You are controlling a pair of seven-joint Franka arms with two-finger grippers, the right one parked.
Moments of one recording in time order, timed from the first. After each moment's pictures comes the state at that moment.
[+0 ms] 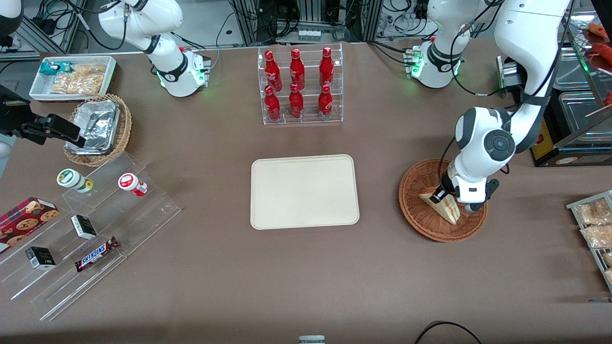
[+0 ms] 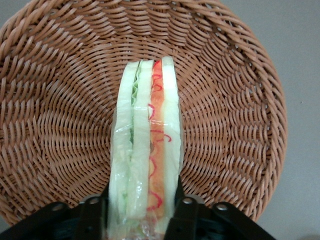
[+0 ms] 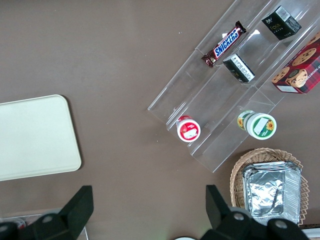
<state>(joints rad) 0.01 0.28 -0.19 -2.21 0.03 2.50 -0.96</state>
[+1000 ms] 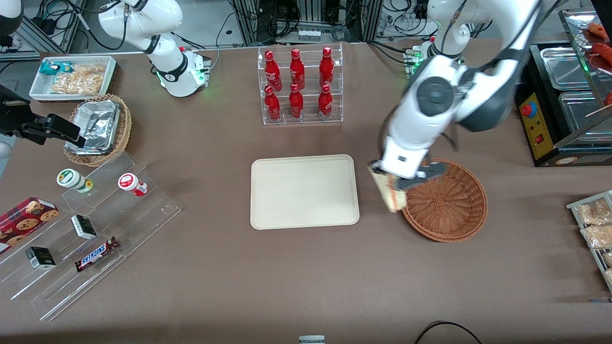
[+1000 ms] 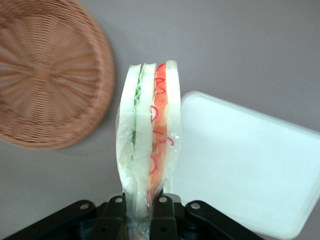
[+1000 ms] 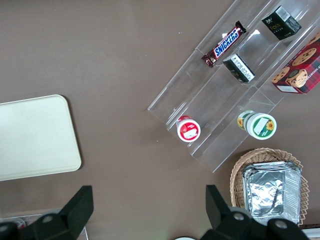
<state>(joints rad) -0.04 0.29 -0.60 -1.73 0.12 1.96 -0.97</state>
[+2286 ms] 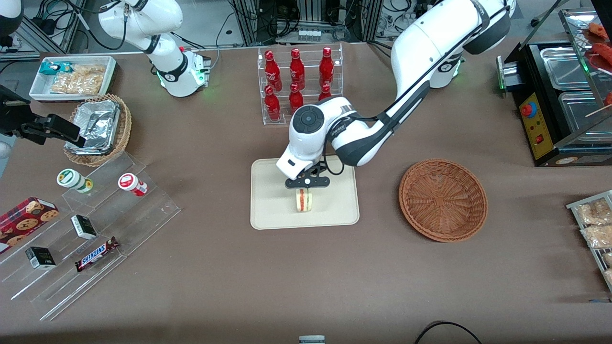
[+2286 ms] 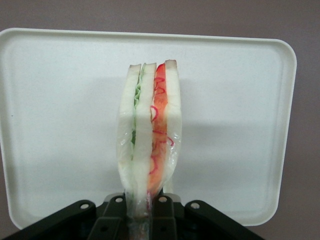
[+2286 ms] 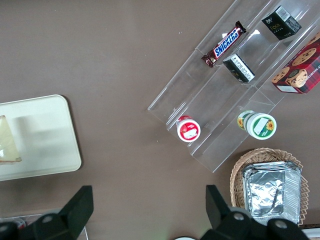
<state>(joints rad) -0.35 0.77 -0.61 -1.47 0.42 2.16 -1.11</state>
